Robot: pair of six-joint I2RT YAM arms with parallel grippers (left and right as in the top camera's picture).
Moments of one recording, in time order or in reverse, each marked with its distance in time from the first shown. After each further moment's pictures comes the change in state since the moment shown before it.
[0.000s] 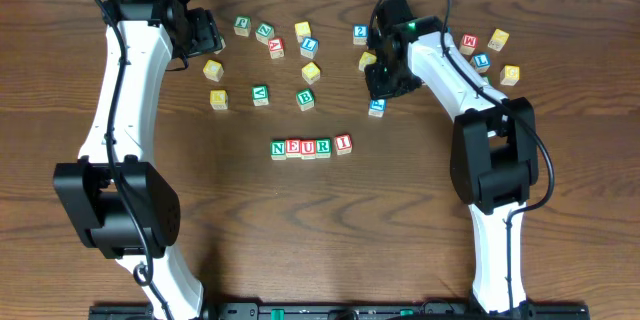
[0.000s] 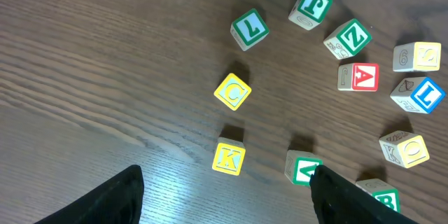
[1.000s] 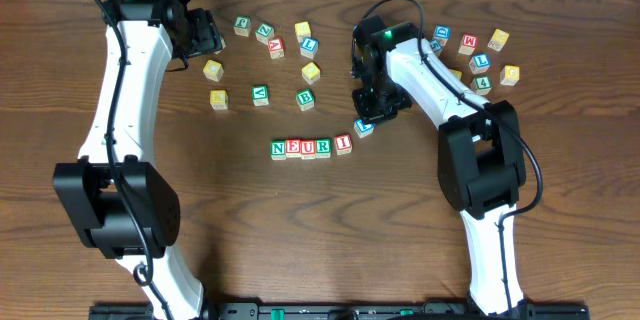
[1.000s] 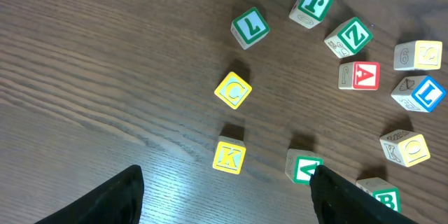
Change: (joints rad) left arm 0.000 0.000 0.000 -0.004 0.000 0.000; right arm 0.087 0.000 0.000 -0.218 0.004 -0.001
